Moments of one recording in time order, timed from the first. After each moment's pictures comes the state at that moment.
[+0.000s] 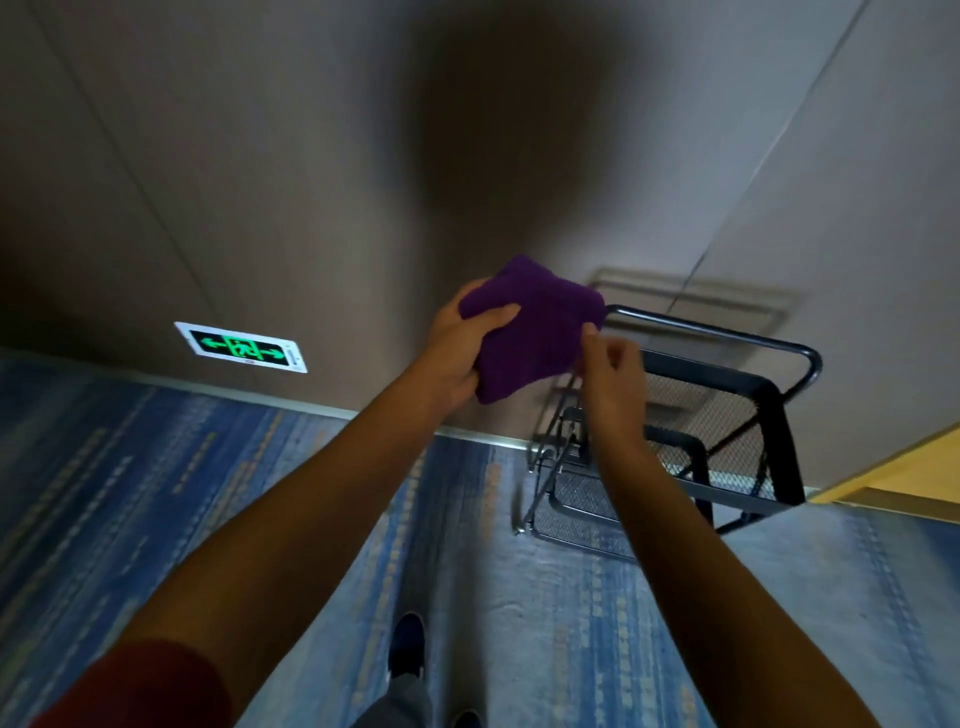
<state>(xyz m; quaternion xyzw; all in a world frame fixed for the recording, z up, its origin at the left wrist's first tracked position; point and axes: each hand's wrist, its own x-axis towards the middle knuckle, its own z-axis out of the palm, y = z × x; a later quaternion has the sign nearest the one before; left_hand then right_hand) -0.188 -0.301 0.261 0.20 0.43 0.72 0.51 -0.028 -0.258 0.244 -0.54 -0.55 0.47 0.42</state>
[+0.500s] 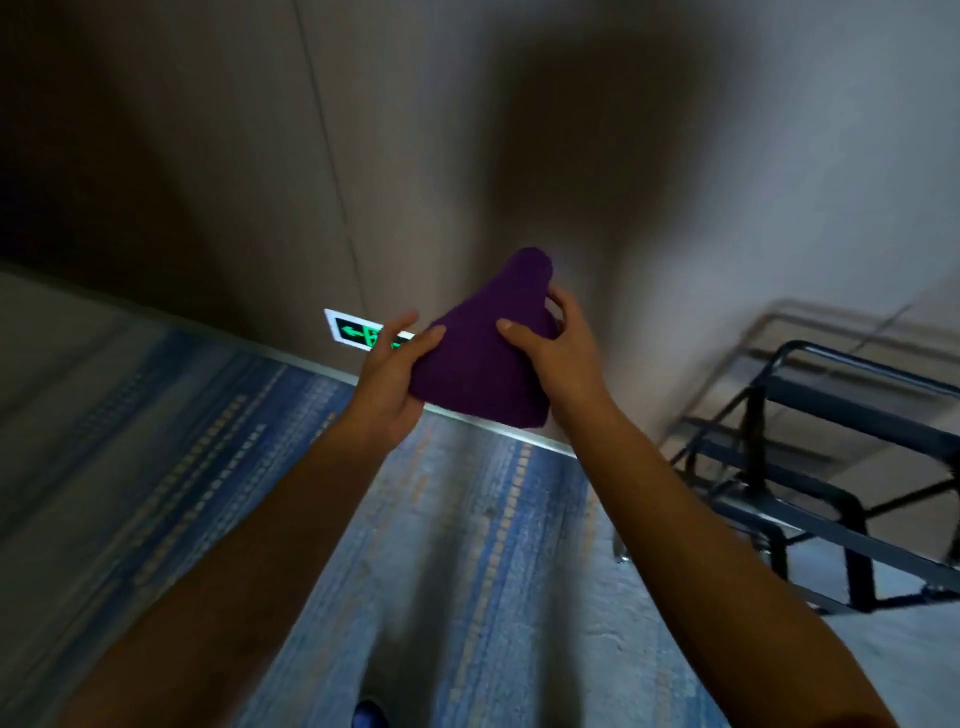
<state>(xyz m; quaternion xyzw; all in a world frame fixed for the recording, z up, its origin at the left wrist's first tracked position) -0.434 -0.517 0.228 0.06 0.44 0.80 0.40 -0.303 -0.399 0.259 -0.35 -0.61 0.63 0.32</state>
